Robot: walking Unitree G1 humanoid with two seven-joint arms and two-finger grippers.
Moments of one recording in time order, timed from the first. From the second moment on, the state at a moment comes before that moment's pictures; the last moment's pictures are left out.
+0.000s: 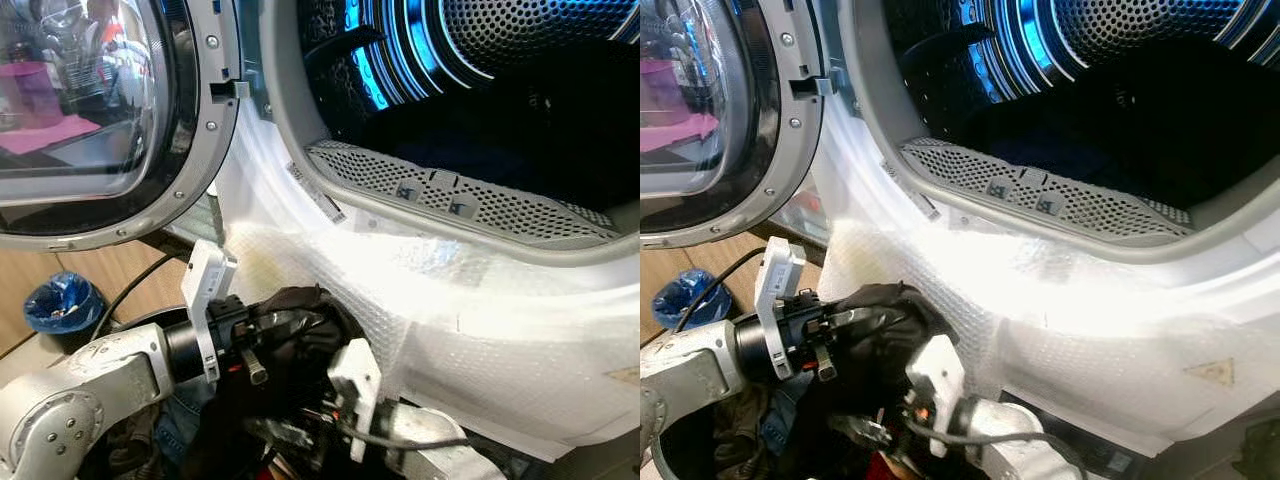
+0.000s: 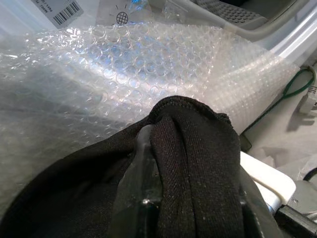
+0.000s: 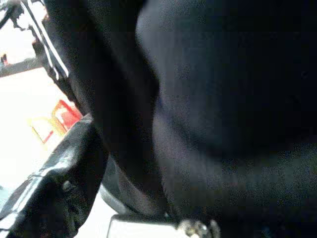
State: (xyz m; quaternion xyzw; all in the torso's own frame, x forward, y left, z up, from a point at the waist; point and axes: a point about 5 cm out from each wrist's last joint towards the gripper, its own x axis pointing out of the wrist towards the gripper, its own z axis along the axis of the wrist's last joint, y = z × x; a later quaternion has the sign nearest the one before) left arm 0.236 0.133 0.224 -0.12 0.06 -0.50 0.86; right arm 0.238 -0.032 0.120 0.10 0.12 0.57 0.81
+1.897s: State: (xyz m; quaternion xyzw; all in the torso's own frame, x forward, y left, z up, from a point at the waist) left arm 0.237 0.097 0.238 -0.19 0.01 -0.49 0.85; right arm 0.260 -0.036 0.151 0.32 0.14 0.43 0.83
